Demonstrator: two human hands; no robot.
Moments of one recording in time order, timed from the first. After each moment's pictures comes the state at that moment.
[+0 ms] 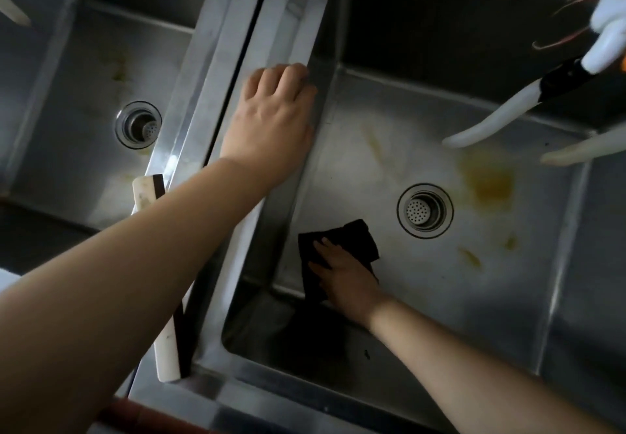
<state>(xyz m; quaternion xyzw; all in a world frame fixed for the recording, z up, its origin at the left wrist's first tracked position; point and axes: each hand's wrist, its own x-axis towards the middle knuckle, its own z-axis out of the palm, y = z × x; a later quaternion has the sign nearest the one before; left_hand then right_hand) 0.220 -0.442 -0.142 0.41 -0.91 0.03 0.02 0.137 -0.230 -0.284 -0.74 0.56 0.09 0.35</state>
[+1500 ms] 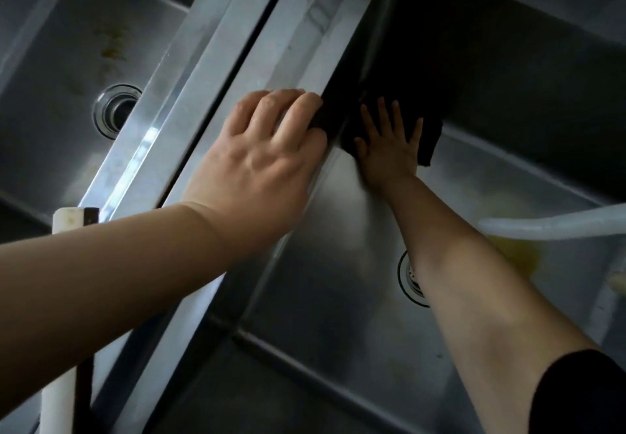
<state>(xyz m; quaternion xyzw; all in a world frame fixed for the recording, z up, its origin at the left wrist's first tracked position) 0.216 -0.449 -0.160 0.39 -0.91 0.08 0.09 0.015 -0.482 -0.353 -0.66 0.74 0.06 0.13</state>
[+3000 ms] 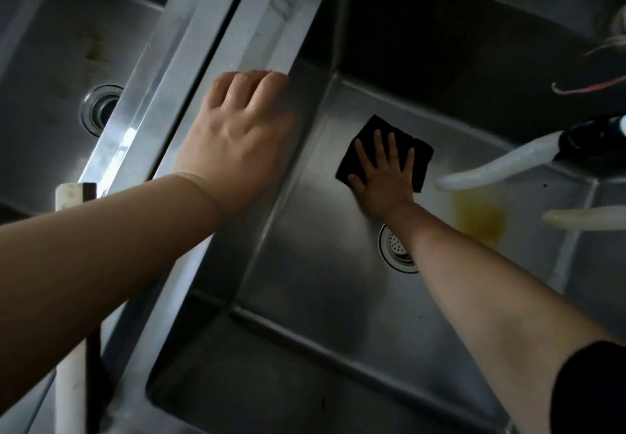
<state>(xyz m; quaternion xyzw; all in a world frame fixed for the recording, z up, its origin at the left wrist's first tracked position) 0.218 -0.444 -0.156 0.38 -0.92 0.09 0.07 -0.005 -0.385 -0.346 -0.67 0.72 0.11 0.16</state>
